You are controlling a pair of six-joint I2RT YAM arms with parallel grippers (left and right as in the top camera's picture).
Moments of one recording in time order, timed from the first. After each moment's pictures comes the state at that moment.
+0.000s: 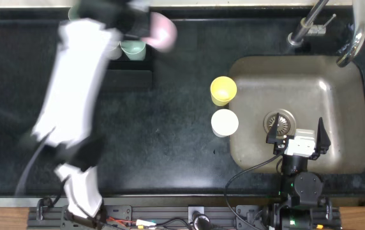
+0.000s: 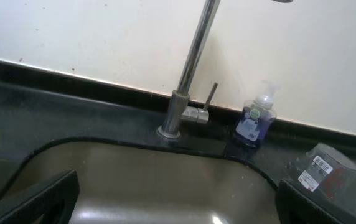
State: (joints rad) left arm -0.27 2.00 2.54 -1.55 -0.04 -0.37; right arm -0.06 0.01 0.02 -0.01 0.12 -0.24
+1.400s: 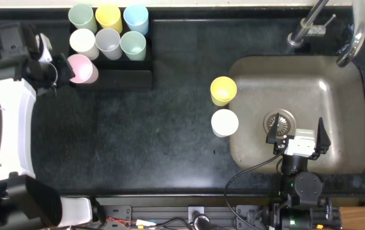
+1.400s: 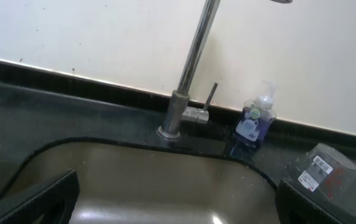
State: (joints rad) left arm 0.22 1.59 1.43 -0.97 0.10 -0.28; right arm -0.06 0.01 0.02 -0.01 0.12 -0.24
